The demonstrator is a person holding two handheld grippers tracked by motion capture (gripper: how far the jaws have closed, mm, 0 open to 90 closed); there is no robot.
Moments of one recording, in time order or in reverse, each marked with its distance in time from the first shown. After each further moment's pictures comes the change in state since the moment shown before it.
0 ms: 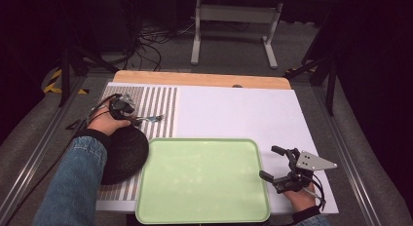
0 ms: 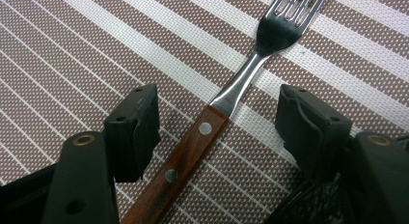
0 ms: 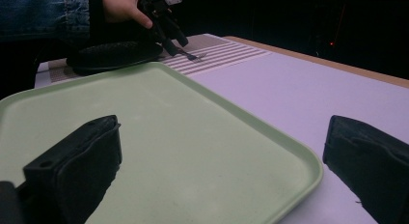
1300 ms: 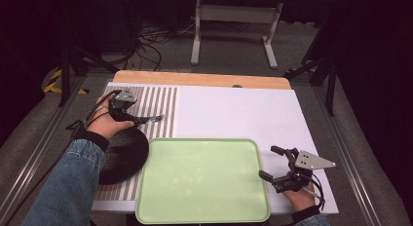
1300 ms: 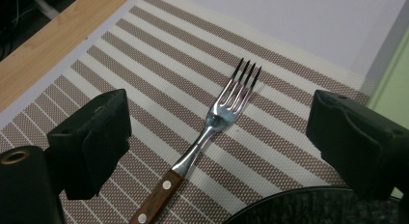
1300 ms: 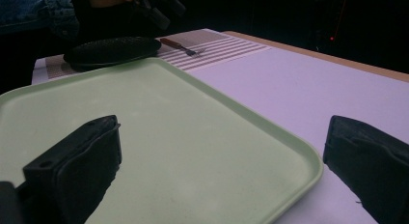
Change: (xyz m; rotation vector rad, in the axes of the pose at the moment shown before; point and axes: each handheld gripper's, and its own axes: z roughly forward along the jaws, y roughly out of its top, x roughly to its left) left arm -0.032 0.022 -0.037 -0.204 0.034 0.018; right arm -0.001 0.000 0.002 0.020 -0.003 0.003
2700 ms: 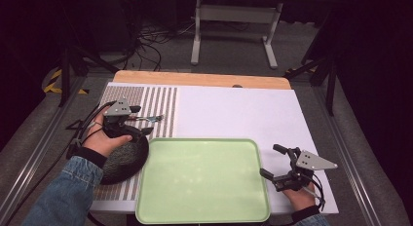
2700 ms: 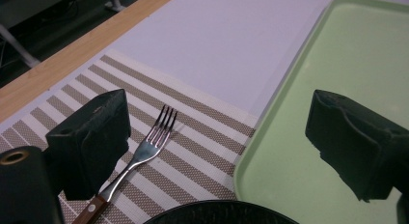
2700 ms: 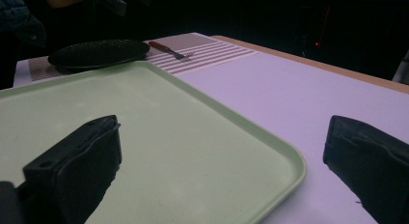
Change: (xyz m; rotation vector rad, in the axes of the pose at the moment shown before) left arm -0.054 -0.002 -0.041 -0.209 -0.076 -0.001; right arm -0.001 0.001 -0.002 -0.013 -0.048 -0.016
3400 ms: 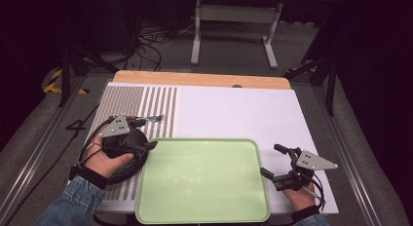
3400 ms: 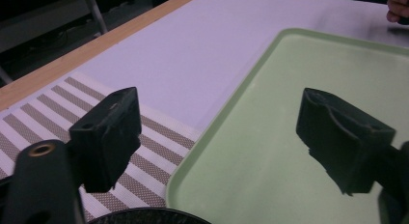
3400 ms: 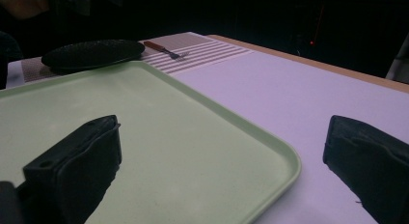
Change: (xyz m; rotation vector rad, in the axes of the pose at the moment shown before) left arm -0.047 -0.013 -0.015 -0.145 -0.042 -0.009; right arm 0.000 0.000 -0.001 -0.003 -0.020 0.004
